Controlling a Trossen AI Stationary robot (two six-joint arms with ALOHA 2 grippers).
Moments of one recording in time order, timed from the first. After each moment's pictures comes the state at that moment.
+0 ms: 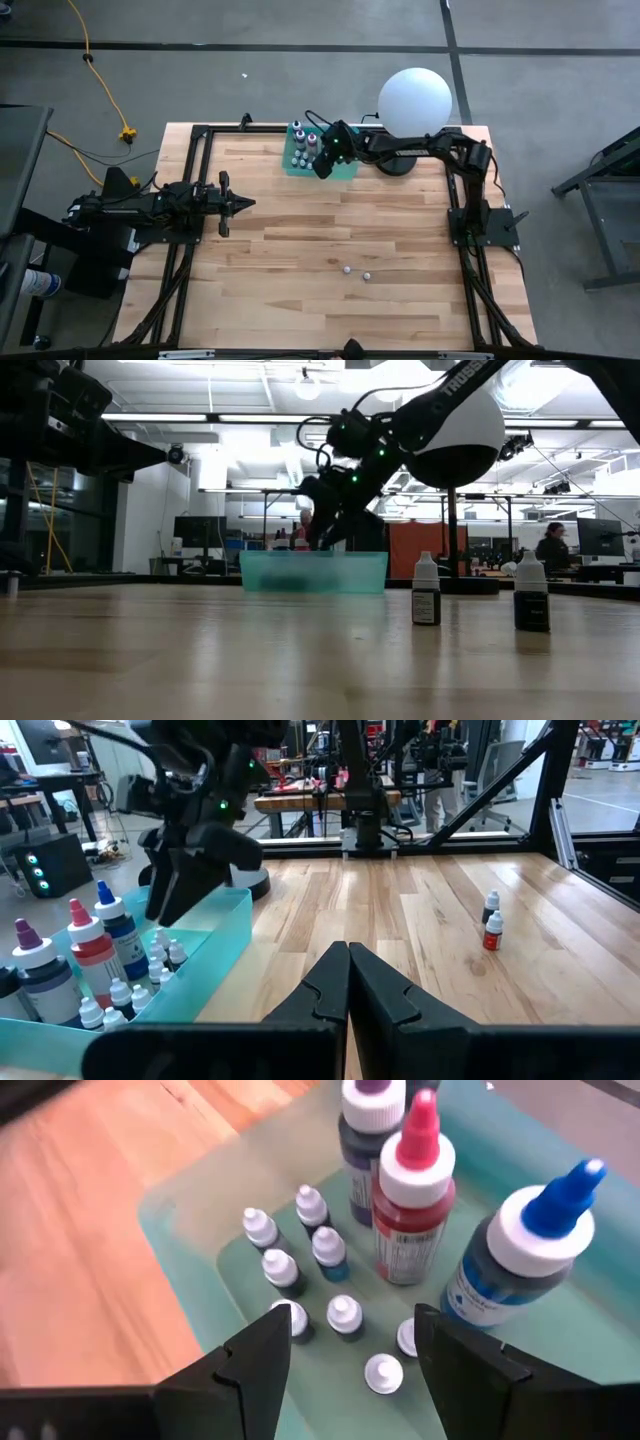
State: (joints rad) left arm 0.02 0.06 0.04 -0.01 -0.09 0.07; right arm -0.43 1.96 1.33 -0.10 0.05 0.31
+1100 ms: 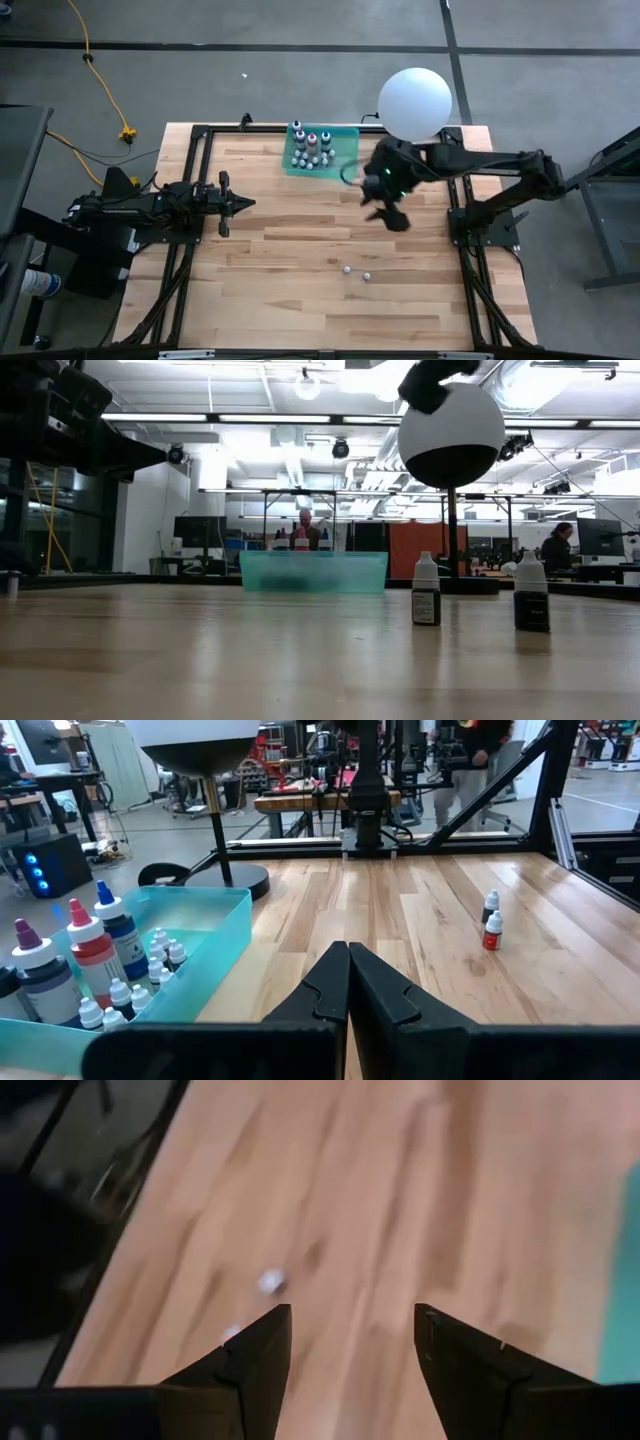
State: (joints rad) left arm 0.02 0.06 0.04 -0.01 -0.09 0.07; right arm -0.10 1.39 1.33 -0.84 -0.35 -0.16
